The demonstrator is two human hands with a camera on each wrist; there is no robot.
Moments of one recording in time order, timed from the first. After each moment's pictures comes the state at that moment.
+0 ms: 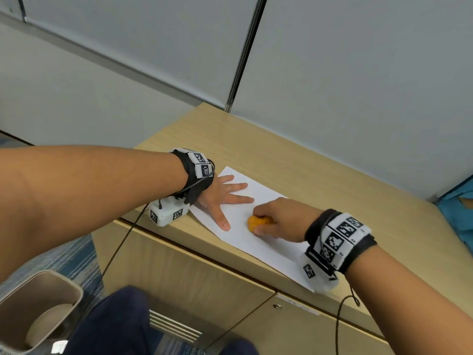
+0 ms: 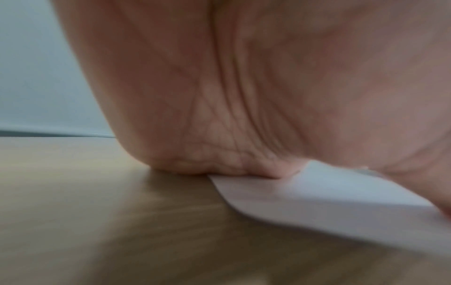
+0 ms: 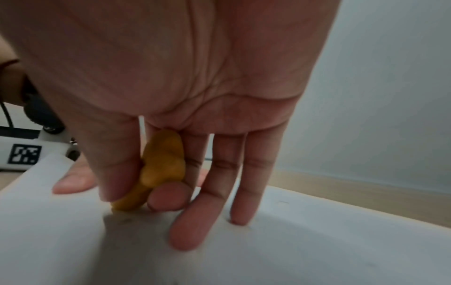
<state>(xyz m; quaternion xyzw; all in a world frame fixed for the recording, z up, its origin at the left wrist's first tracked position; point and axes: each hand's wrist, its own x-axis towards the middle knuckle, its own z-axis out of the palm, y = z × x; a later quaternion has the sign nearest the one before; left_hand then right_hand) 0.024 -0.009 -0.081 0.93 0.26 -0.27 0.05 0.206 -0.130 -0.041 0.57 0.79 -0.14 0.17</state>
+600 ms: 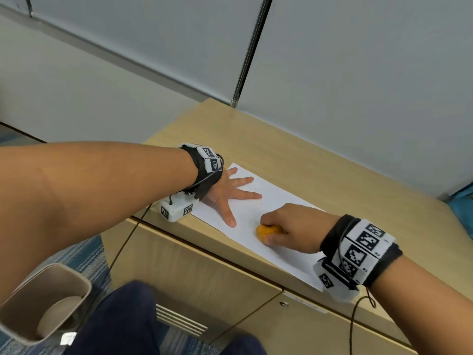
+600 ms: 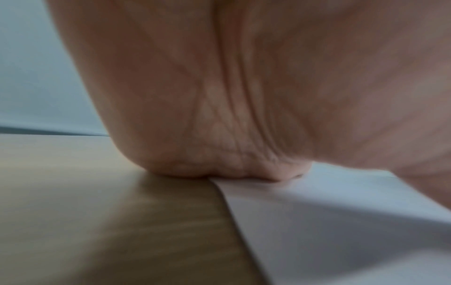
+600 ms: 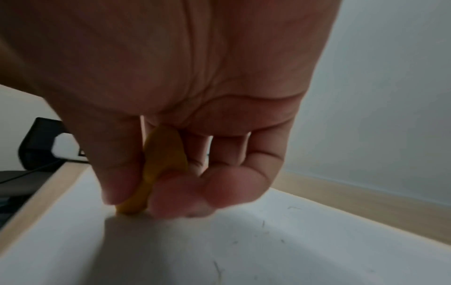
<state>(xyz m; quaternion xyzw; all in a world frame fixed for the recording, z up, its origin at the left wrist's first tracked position) 0.028 -0.011 -0.073 0.91 0.27 -0.30 0.05 0.206 -0.148 -0.038 0.55 0.80 -0.14 0.20</state>
